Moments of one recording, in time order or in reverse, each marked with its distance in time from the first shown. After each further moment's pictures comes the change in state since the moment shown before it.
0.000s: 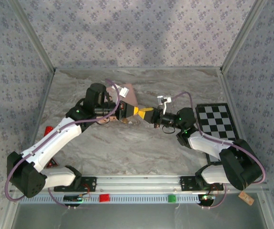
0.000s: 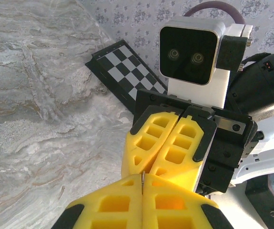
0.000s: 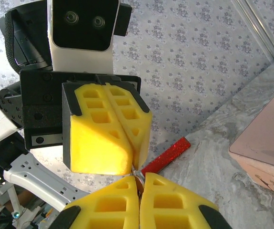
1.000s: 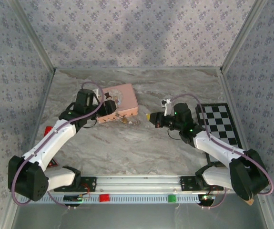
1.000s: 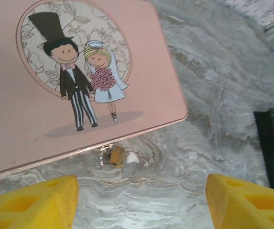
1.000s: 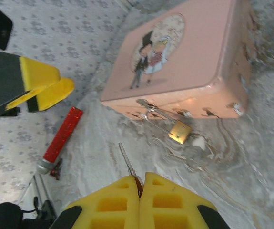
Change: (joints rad) left arm 0.205 -0.035 -0.158 -0.131 -0.492 -0.174; right arm -0.029 -0.123 0.067 -0.808 0.318 -0.230
